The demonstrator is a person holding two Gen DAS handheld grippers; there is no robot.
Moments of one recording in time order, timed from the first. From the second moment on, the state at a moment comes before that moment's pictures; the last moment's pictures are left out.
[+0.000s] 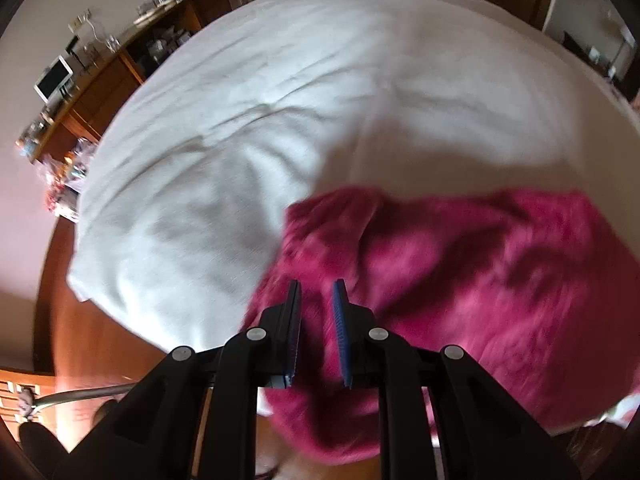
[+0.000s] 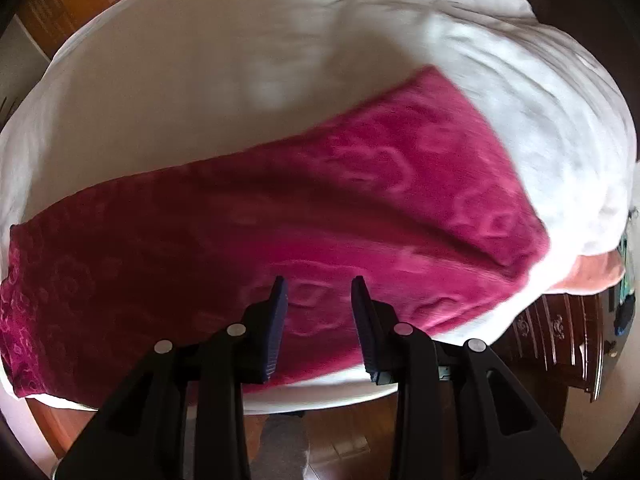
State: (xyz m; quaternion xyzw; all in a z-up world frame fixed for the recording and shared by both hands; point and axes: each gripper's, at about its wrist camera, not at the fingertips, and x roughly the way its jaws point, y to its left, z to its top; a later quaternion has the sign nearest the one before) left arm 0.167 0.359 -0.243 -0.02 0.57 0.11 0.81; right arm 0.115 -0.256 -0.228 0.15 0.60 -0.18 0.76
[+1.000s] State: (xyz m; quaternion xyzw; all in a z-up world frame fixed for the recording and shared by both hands) left arm 0.238 0.384 -0.291 0.02 0.59 0.11 0.80; right arm 0.313 -0.006 -0.217 0.10 0.62 0.07 0.77
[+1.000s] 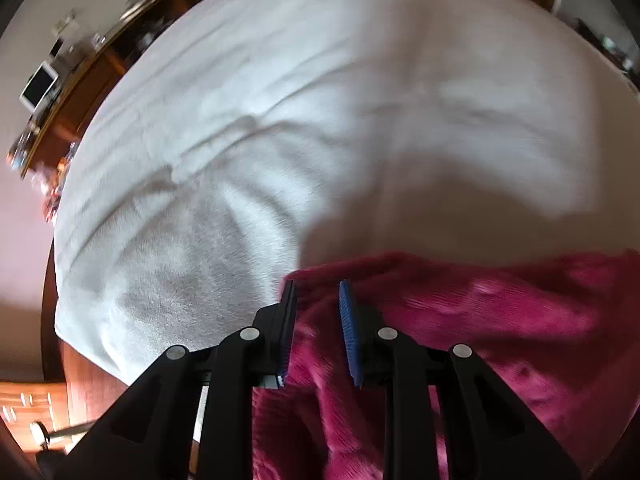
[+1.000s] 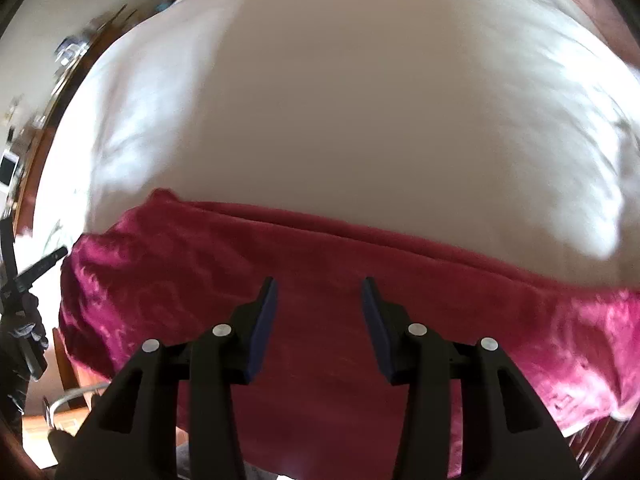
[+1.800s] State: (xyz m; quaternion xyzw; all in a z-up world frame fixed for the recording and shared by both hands) left arm 0.194 0.096 -0.289 0.11 0.58 -0.14 0.79; right arm 0.193 -0.226 -0.253 0.18 0.62 -0.15 0.75
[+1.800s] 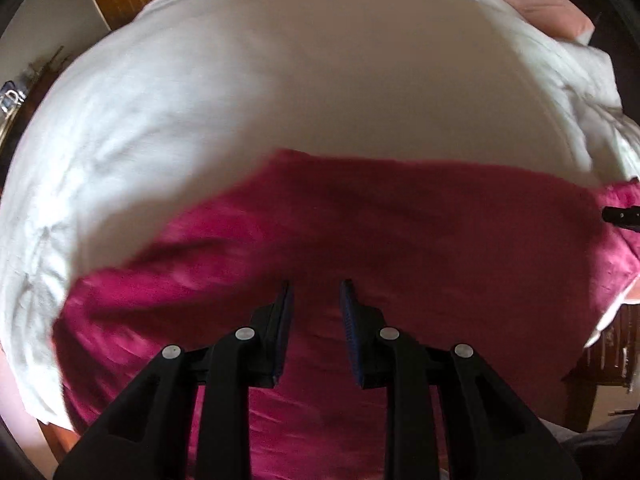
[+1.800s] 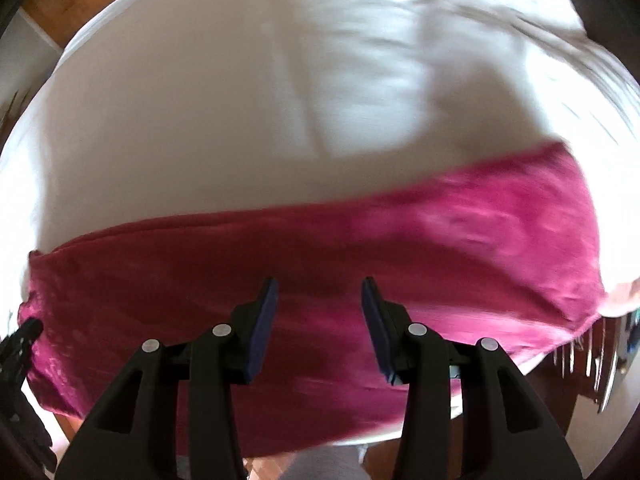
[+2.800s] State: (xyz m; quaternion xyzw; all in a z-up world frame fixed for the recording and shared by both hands) left arm 0.063 -0.217 -0.351 0.27 0.56 -0.30 0.72; right arm 0.032 -0.425 -0.295 0.36 0.56 -0.16 0.73
